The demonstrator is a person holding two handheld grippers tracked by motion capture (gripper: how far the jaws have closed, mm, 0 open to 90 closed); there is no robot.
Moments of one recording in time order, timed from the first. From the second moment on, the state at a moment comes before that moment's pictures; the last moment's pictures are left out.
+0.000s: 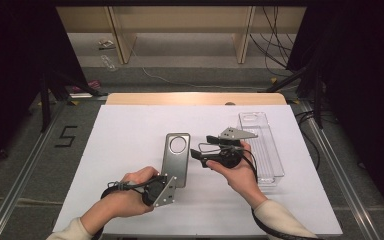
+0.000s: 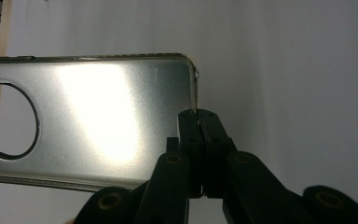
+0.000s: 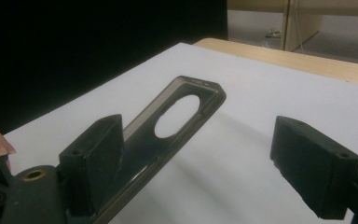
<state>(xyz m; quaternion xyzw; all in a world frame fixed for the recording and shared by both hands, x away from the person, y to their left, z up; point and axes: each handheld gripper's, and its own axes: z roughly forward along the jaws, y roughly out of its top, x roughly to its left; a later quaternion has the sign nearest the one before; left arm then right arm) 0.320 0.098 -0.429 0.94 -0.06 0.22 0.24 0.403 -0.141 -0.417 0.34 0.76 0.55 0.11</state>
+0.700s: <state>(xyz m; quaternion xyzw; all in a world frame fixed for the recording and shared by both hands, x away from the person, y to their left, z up) 0.320 0.092 -0.428 0.94 -0.07 0.23 0.24 0.409 -0.139 -0.419 0.35 0.76 0.54 0.11</state>
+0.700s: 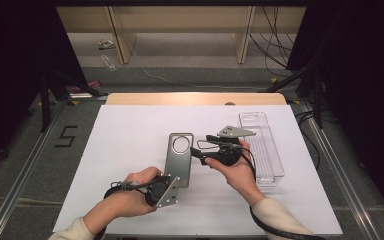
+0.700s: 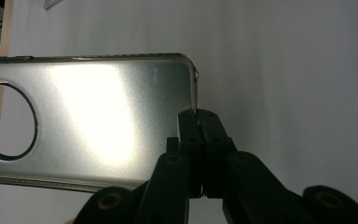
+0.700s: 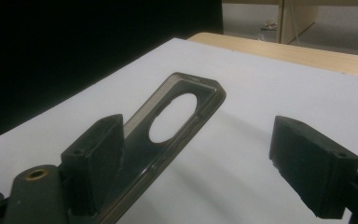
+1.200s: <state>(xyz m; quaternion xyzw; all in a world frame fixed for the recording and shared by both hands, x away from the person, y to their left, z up) 0.320 0.081 -0.426 0.94 -0.08 0.23 0.23 0.420 -0.139 -0.418 0.38 0.75 0.53 0.10</state>
